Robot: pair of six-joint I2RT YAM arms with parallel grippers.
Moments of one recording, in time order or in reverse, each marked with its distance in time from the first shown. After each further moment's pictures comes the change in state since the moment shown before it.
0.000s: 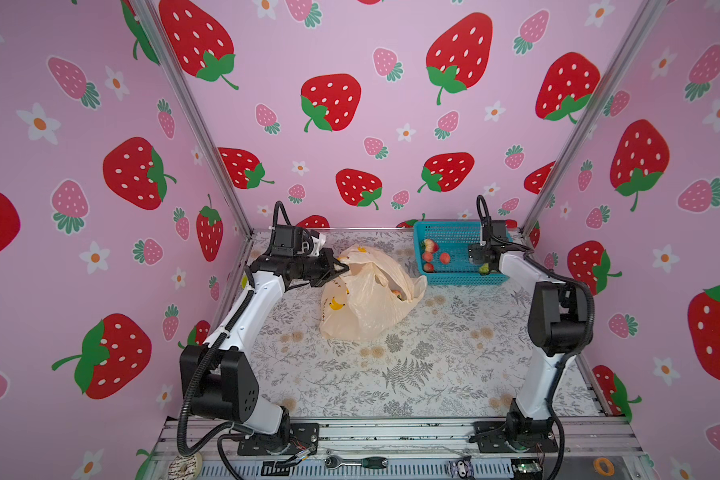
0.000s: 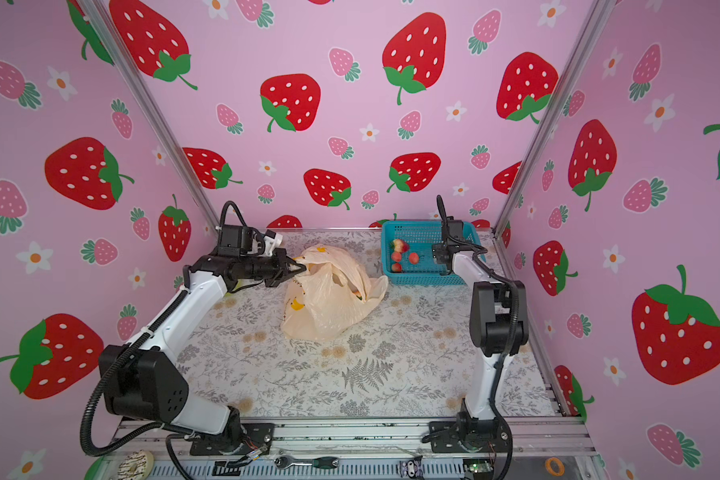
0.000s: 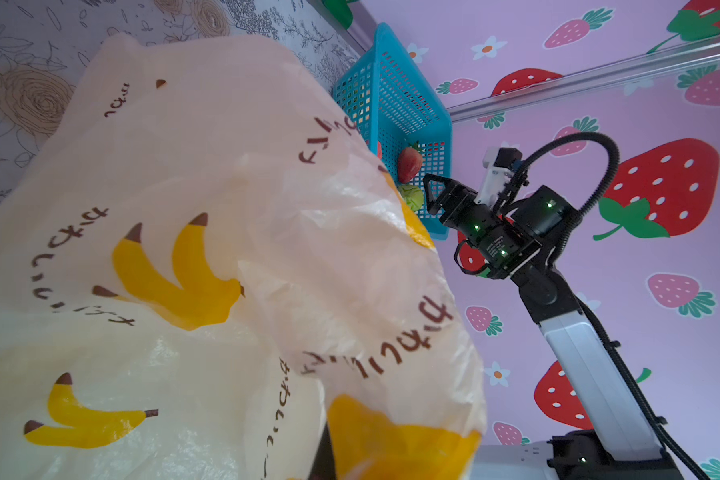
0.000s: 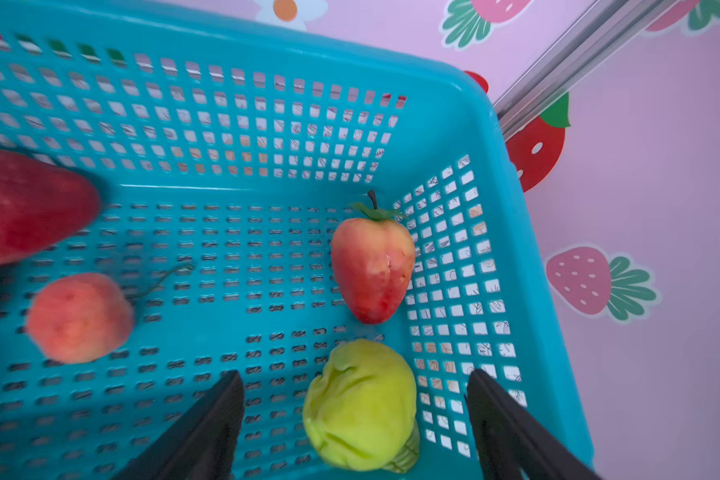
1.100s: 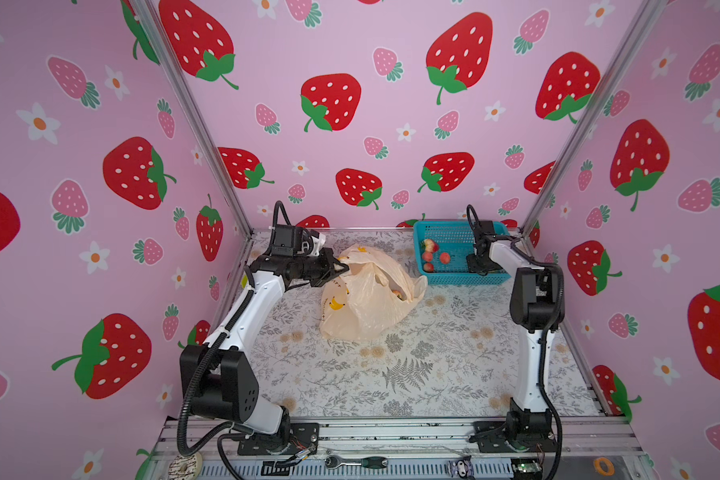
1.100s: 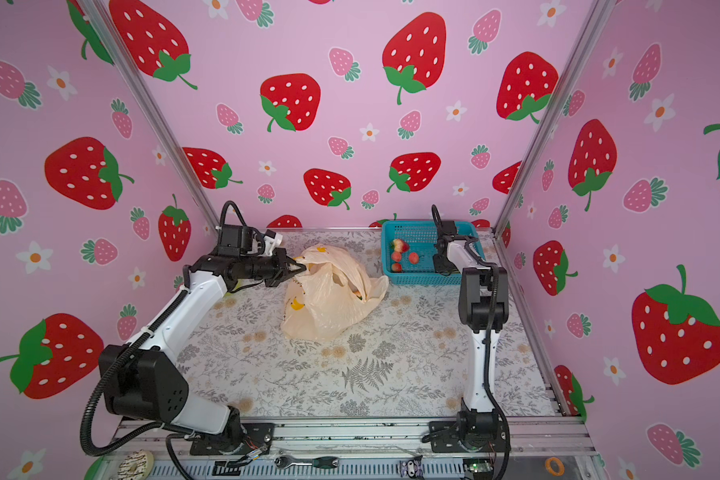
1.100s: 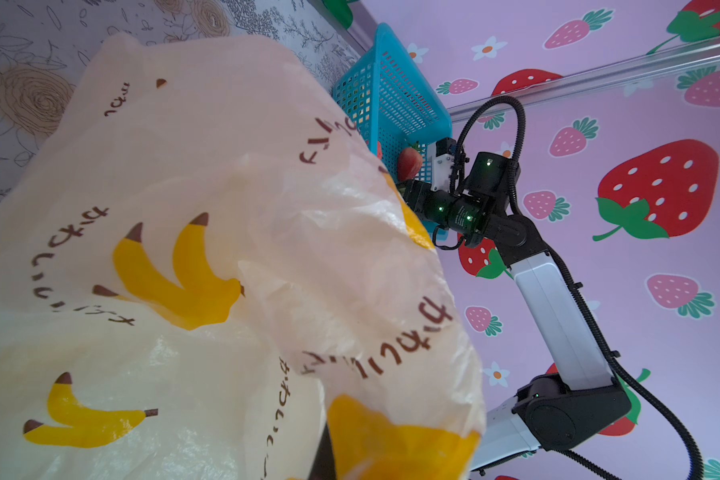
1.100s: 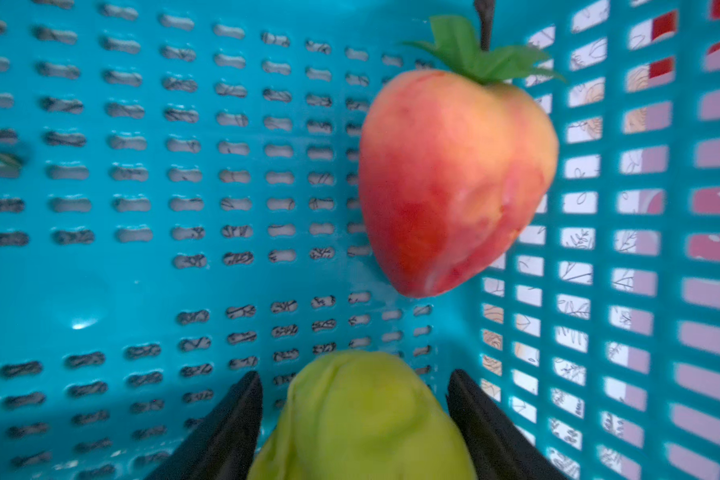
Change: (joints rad) left arm 0.000 0.000 0.000 0.000 0.000 -0.003; right arm -0.016 0.270 0.308 -0.385 -0.032 0.025
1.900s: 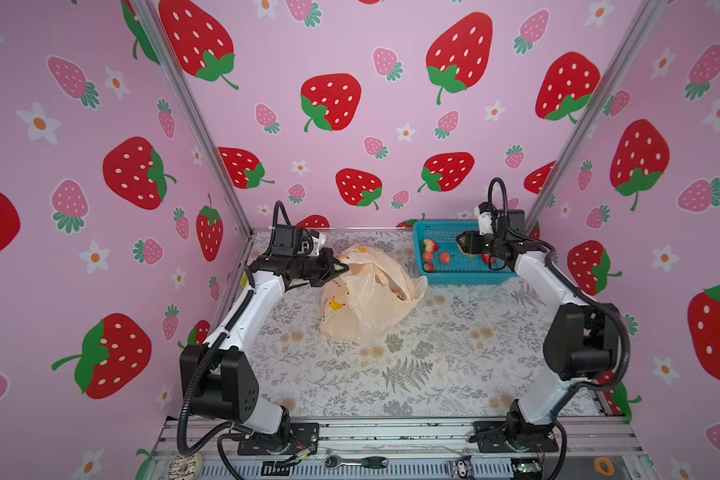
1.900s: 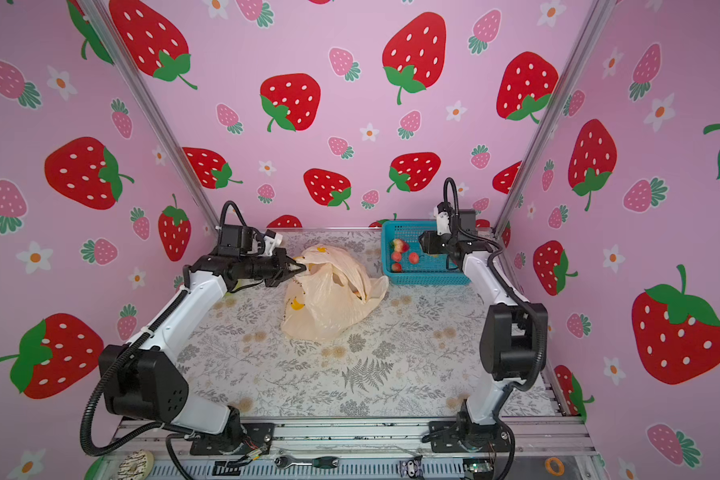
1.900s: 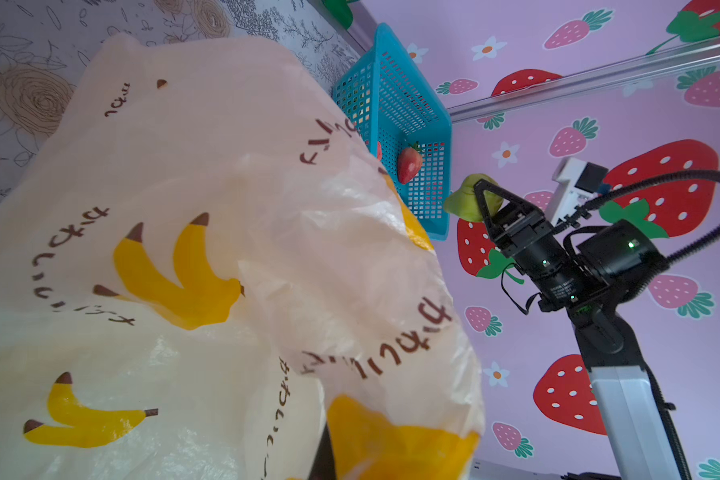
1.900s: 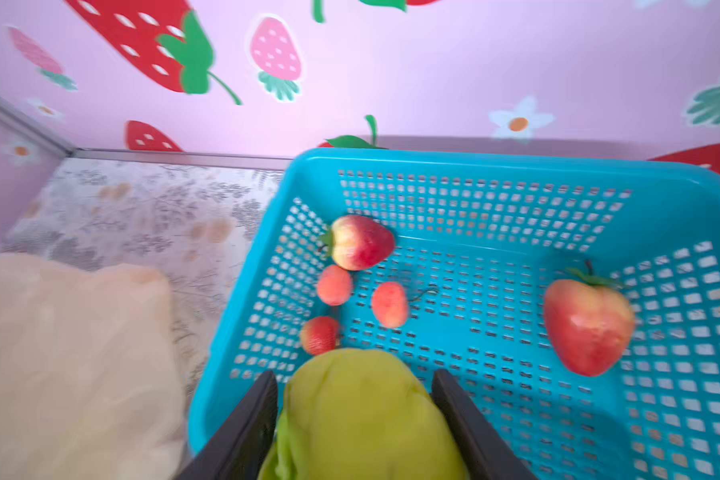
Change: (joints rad) left arm 0.000 0.000 0.000 0.000 0.000 -0.001; right arm 0.053 -0.610 -0.480 0.443 -0.653 0.156
